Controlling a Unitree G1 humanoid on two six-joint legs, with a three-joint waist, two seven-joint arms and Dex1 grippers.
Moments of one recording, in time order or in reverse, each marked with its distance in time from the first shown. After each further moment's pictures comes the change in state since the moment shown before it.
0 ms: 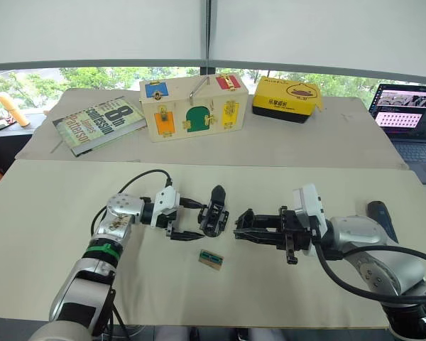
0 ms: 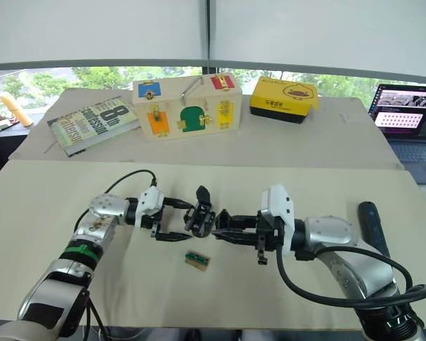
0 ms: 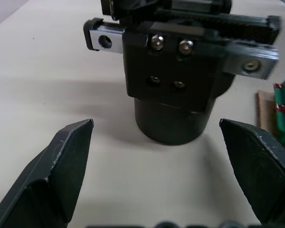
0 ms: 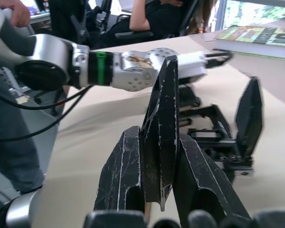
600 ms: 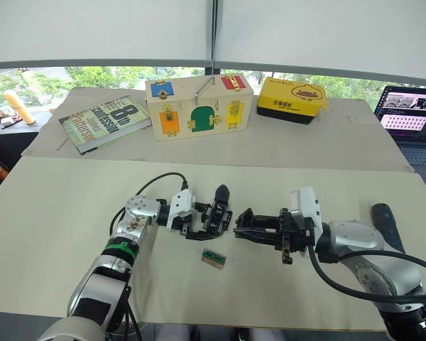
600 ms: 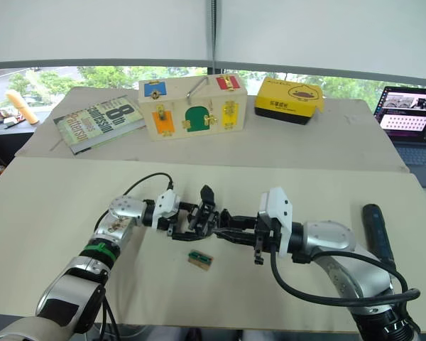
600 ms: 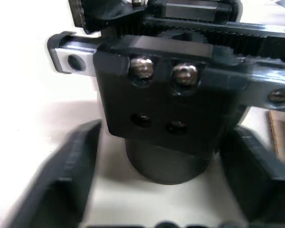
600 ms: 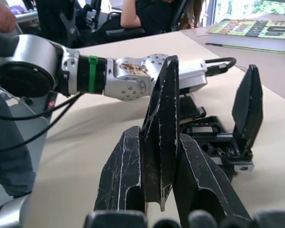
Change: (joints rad) left arm -0.027 -0.076 -0.021 0.055 0.043 -0.059 0.010; right arm 0.034 0.036 0.001 -0.006 -0.055 -0.022 -0.049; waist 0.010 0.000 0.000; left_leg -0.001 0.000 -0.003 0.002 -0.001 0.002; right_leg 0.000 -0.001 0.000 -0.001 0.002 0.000
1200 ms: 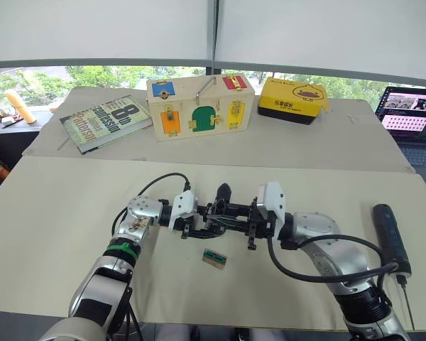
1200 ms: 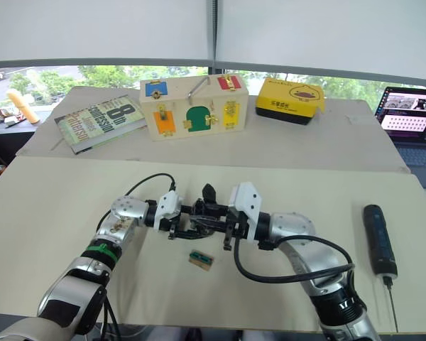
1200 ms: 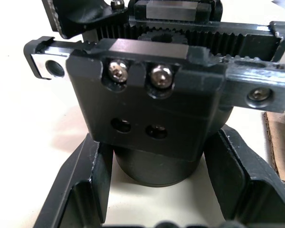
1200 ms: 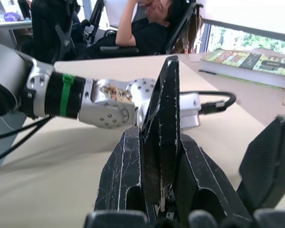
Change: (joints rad) left arm 0.007 -0.005 -0.012 -0.022 0.022 0.003 0.014; right arm -0.135 0.227 0.173 0.212 -0.230 -0.172 -0.029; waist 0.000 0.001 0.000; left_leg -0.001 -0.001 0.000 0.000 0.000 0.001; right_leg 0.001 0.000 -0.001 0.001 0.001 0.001
